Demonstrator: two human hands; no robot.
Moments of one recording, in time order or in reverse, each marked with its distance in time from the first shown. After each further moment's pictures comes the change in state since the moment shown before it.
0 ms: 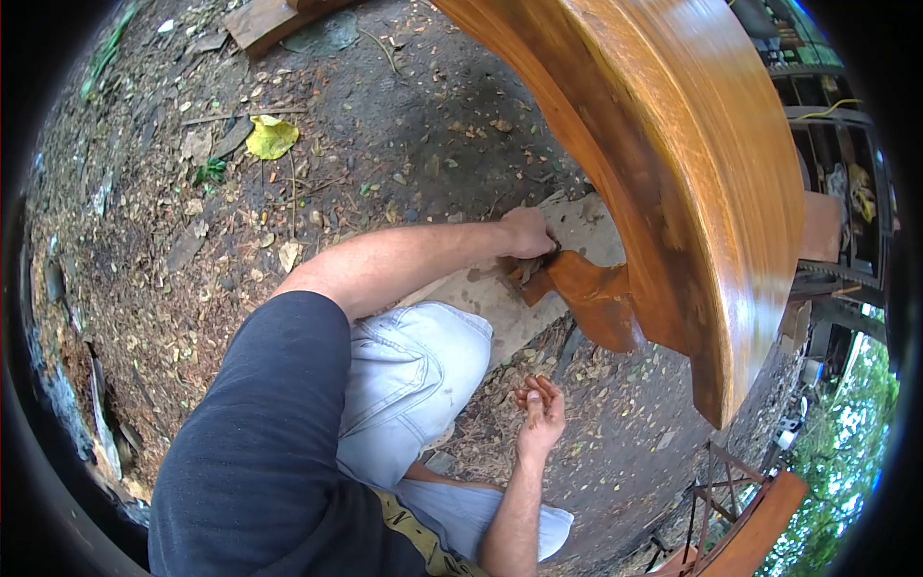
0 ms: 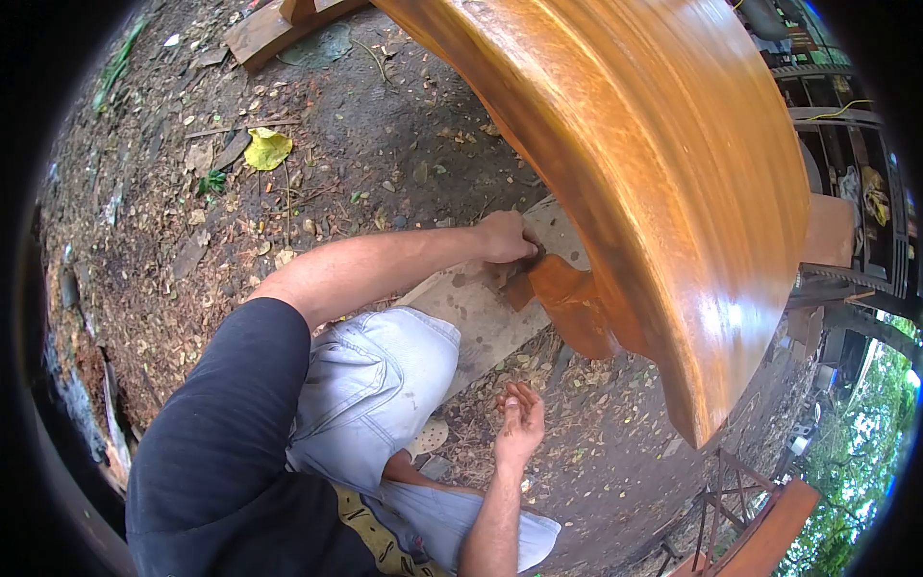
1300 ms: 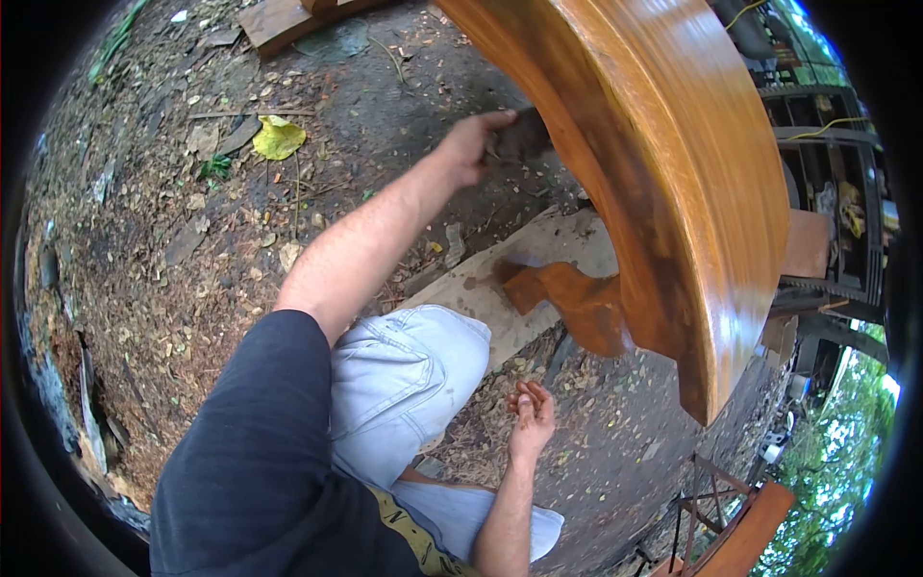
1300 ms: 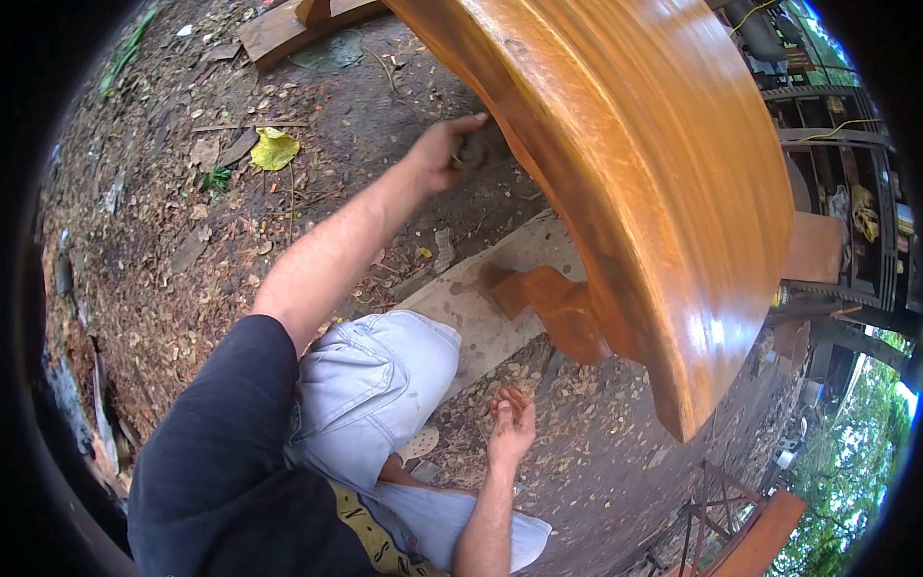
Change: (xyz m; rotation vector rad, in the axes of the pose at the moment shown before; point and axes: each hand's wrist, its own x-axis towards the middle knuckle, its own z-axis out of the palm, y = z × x) left_hand -0.027 -0.006 -0.147 -1.544 0.247 0.132; right_hand 0.000 -0.002 0.004 -0.008 -0.001 0.027
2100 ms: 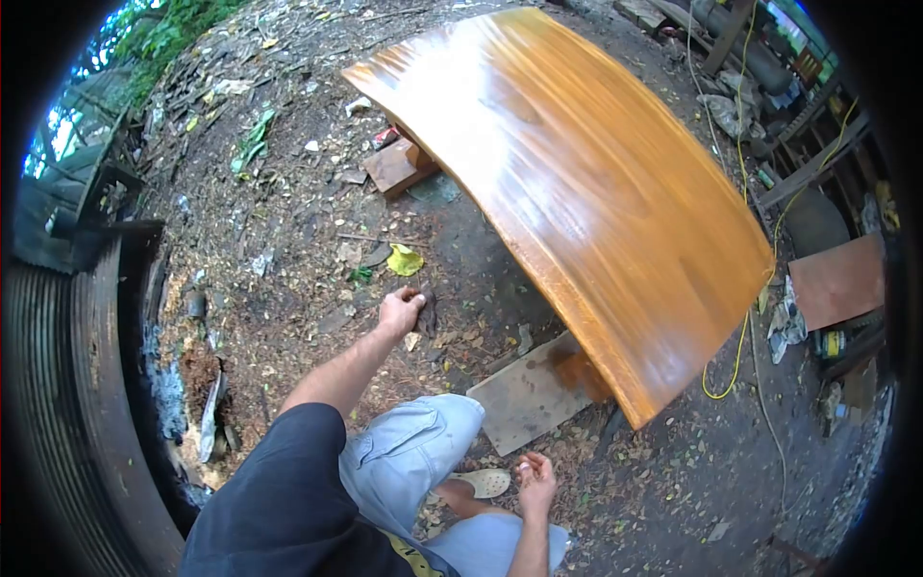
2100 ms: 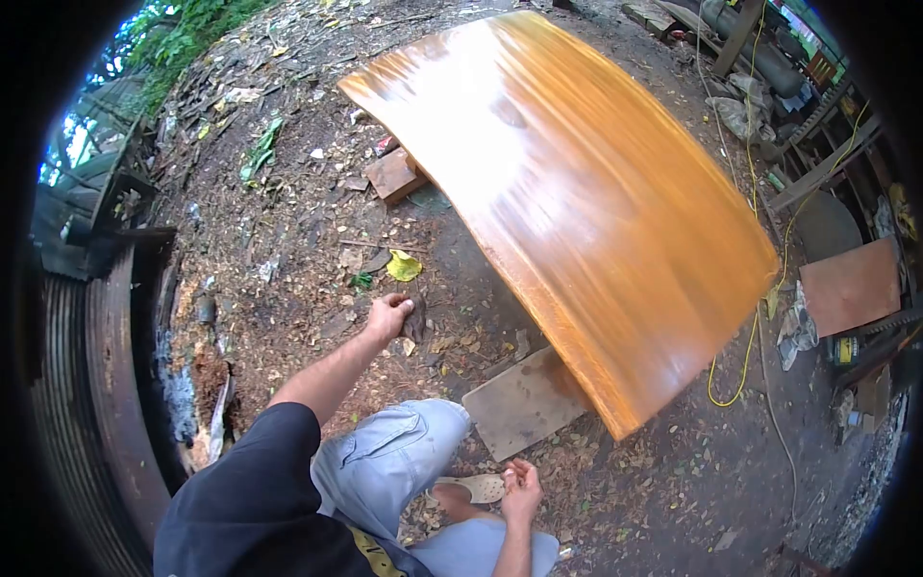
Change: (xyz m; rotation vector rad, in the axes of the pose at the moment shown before) left_hand -0.249 0.102 -0.037 1.218 0.922 0.089; right_hand -0.088 -0.077 -0.043 0.077 -0.375 0.166
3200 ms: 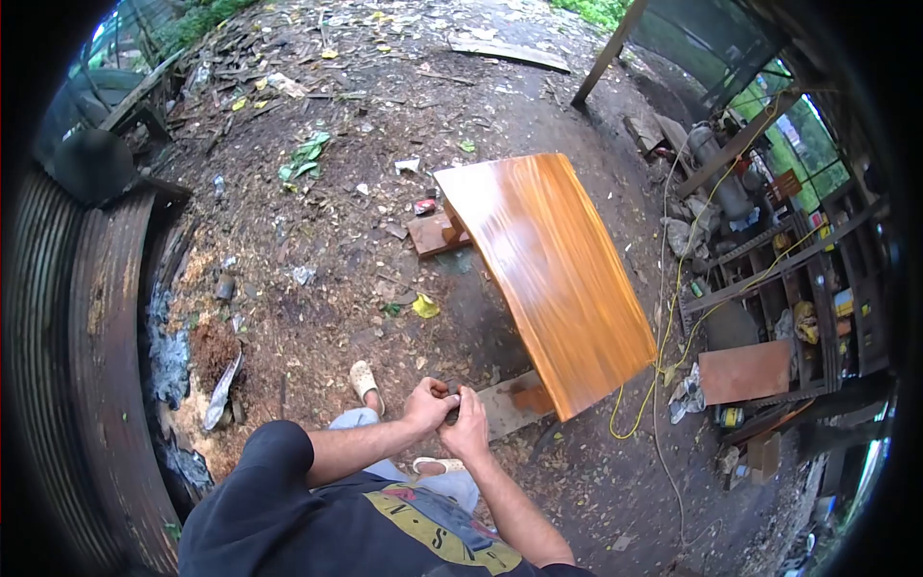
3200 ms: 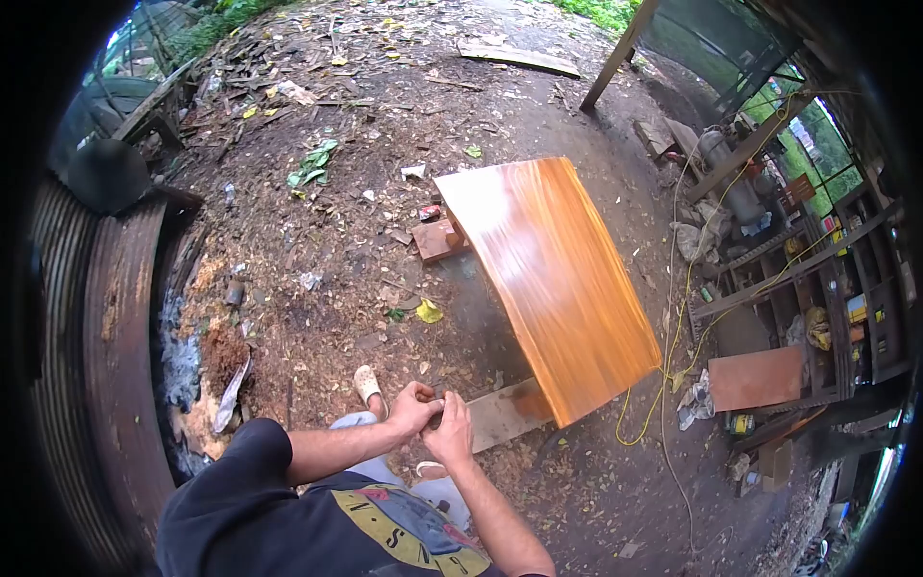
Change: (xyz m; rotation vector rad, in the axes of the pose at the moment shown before) left_hand -0.392 0.287 -0.284 -0.301 -0.115 -0.120; right_hand -0.309 -0.411 0.203 -0.825 -0.231 -0.905
